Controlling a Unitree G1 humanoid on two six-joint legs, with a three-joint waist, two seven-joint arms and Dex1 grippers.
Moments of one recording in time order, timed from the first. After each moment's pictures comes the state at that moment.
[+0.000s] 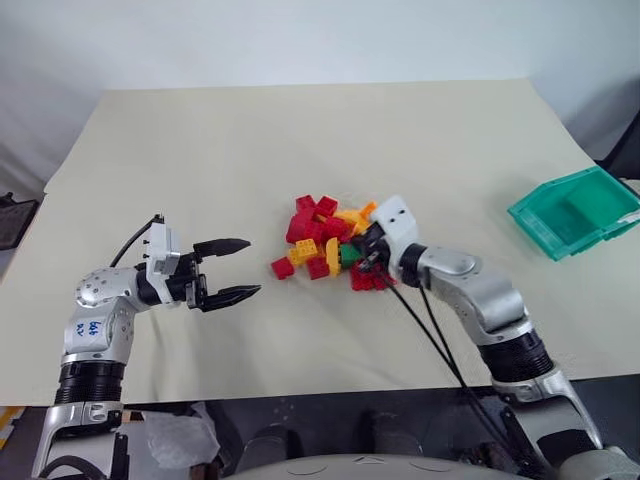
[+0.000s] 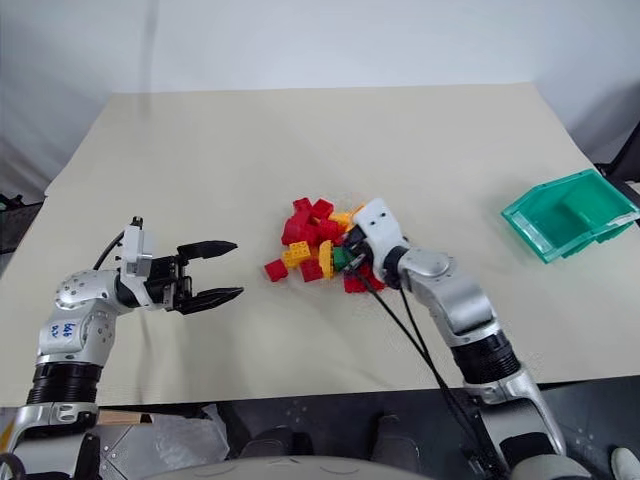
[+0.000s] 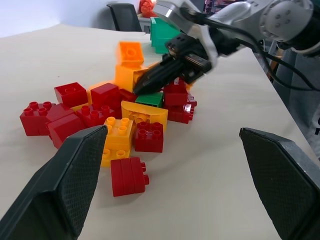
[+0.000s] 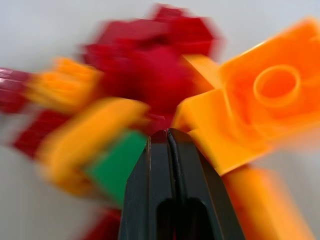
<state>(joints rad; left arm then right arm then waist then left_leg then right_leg) -0.41 0.59 0.18 0.24 -0.51 0.08 -1.31 -0.62 -0.45 0.20 -0.07 0.28 0.72 0.43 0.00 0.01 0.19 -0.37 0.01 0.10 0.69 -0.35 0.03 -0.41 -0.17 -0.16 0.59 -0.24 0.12</state>
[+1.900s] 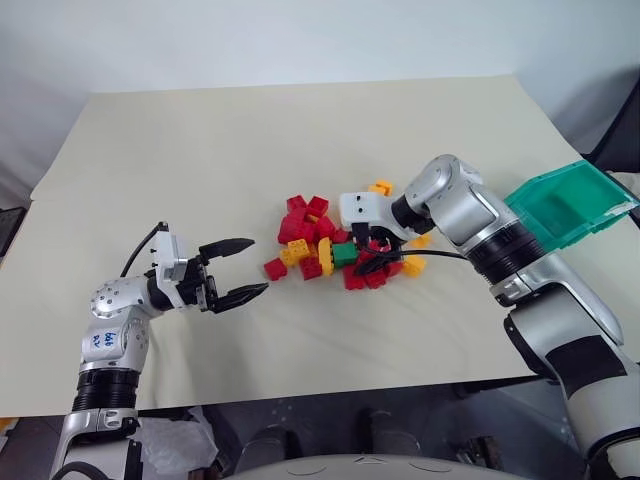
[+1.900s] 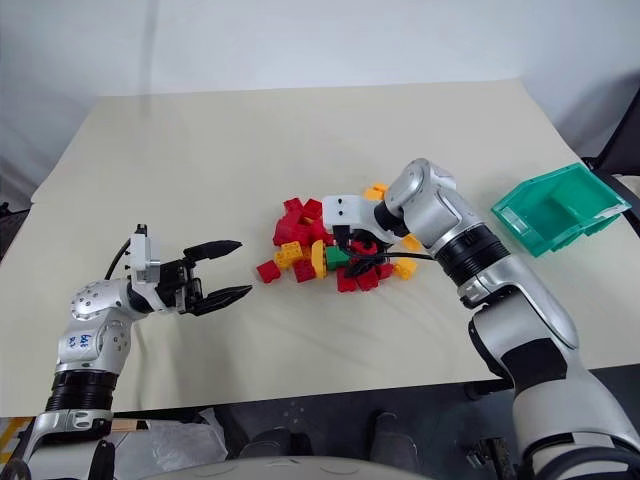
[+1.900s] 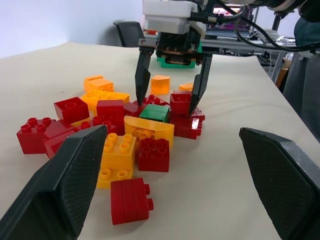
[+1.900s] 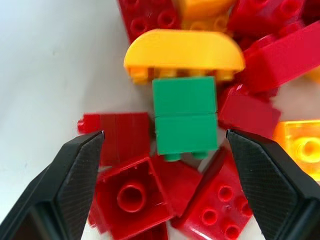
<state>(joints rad) -0.37 0.52 0.18 0.24 -0.51 -0.01 -1.25 -1.21 -0.50 0.63 0.53 -0.12 0.42 1.42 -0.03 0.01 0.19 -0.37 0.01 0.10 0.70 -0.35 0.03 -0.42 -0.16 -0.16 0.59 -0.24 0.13</state>
